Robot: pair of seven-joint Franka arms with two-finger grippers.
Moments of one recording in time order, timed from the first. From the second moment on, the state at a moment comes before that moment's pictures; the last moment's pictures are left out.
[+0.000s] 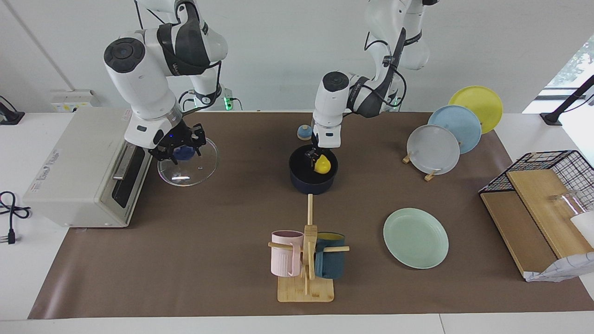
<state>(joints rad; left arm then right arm) -0.71 0.13 -0.02 -2.14 -0.04 2.37 -1.44 0.04 0.12 0.09 -1.65 0.00 1.67 -0.27</state>
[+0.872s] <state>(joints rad) -0.73 0.16 -0.02 -2.15 -0.04 2.40 -1.45 0.04 0.12 0.12 -1.65 0.00 1.67 -0.20</state>
